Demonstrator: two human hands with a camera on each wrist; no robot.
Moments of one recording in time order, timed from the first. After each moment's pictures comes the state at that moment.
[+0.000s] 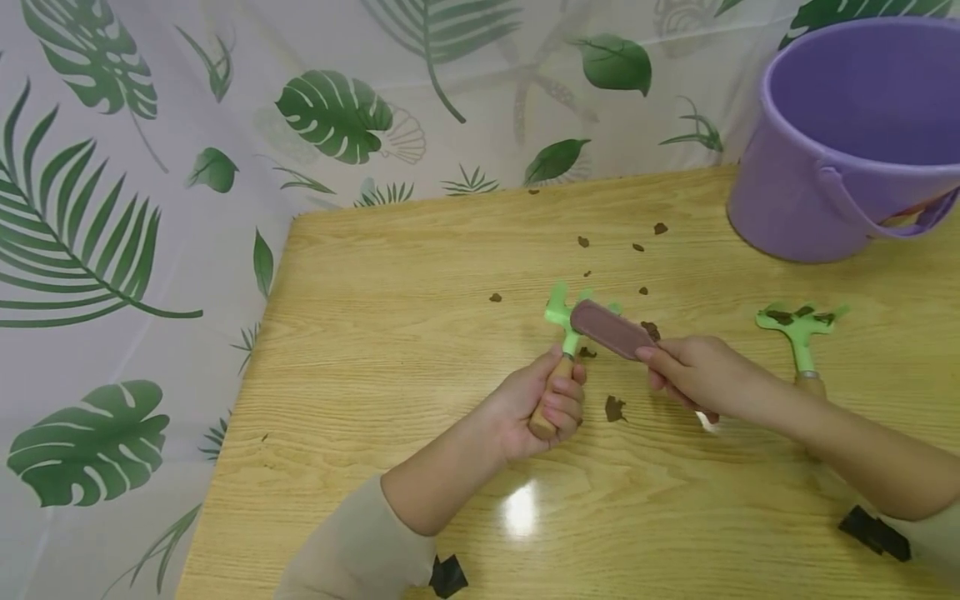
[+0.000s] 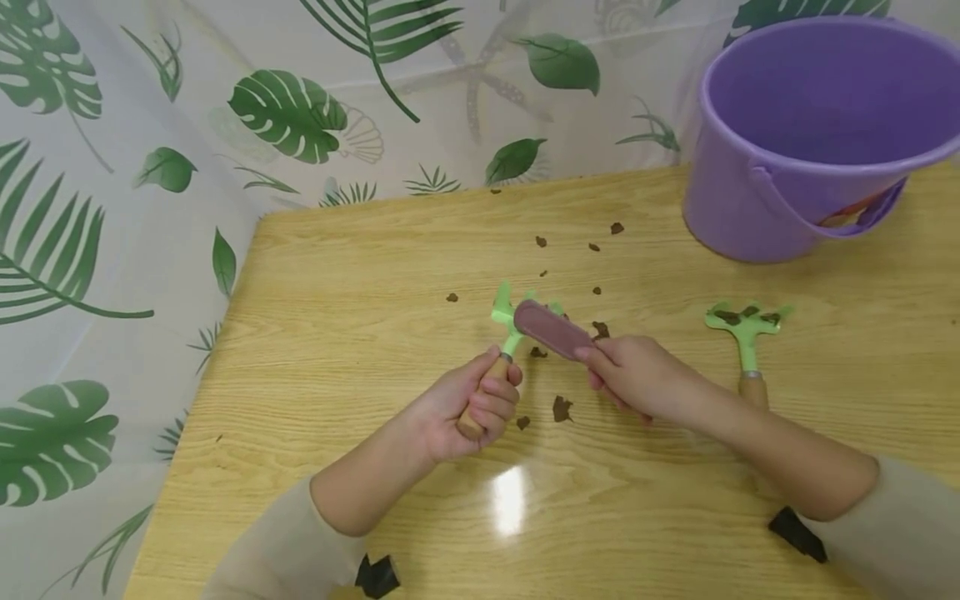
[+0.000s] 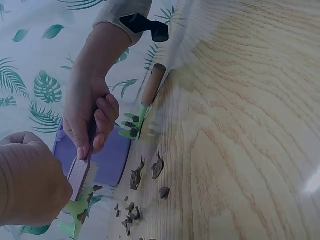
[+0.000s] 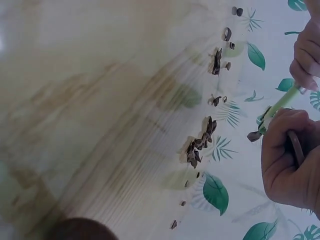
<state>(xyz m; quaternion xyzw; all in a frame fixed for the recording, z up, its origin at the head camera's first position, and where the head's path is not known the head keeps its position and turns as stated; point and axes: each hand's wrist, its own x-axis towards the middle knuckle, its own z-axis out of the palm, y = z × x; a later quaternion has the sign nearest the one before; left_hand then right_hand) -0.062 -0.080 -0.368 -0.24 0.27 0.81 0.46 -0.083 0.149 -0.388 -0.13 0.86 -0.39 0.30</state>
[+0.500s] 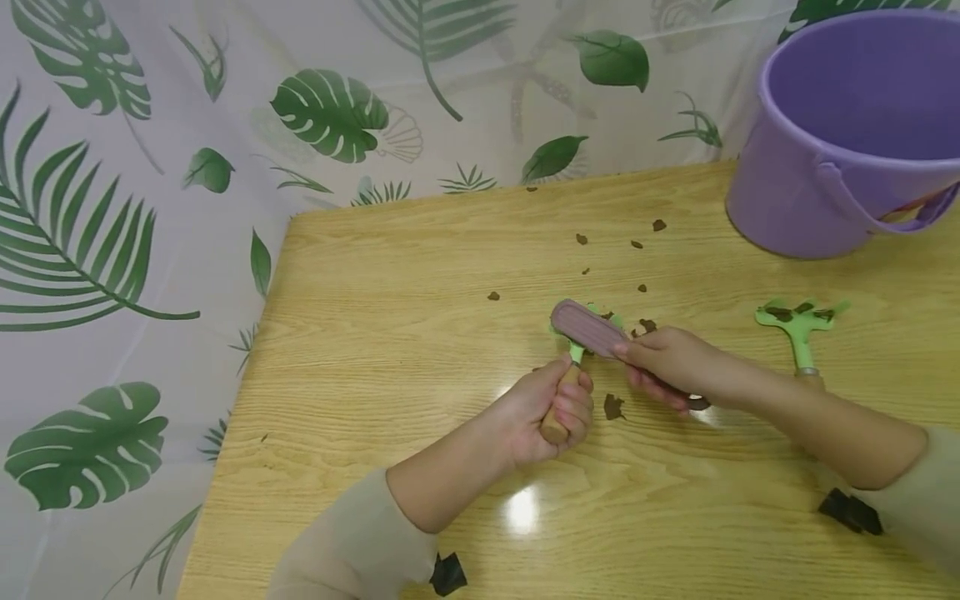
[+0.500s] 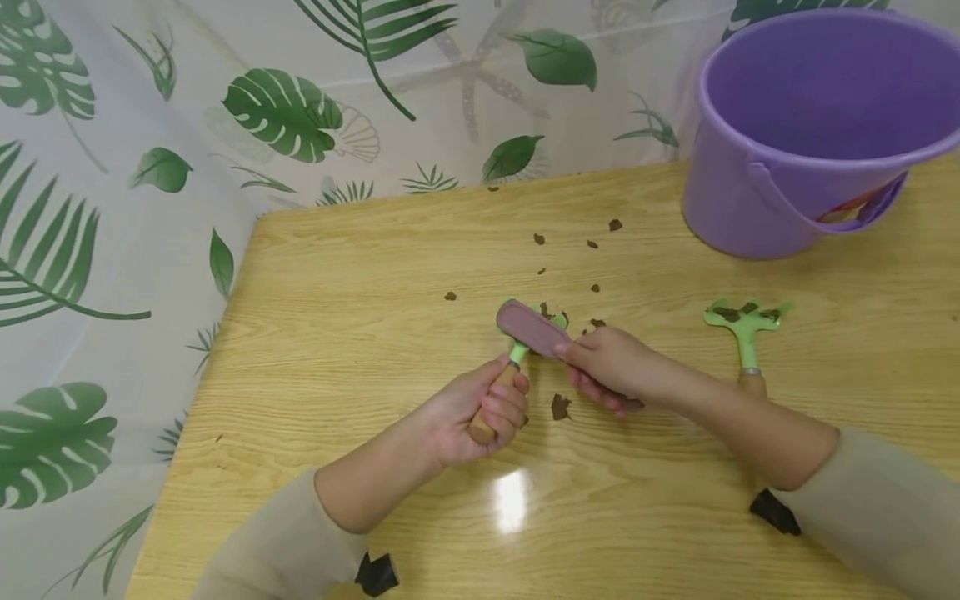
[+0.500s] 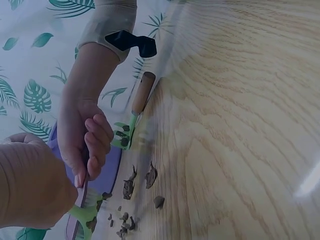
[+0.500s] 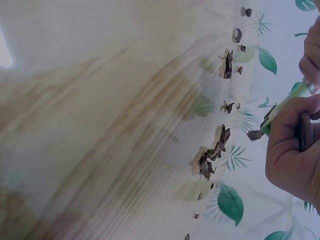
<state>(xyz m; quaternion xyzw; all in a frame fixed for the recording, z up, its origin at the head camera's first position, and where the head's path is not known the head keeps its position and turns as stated) -0.060 -0.067 -0.370 -0.28 0.30 0.78 0.46 -0.101 0.136 -0.402 -0.07 0.78 -0.48 0.40</state>
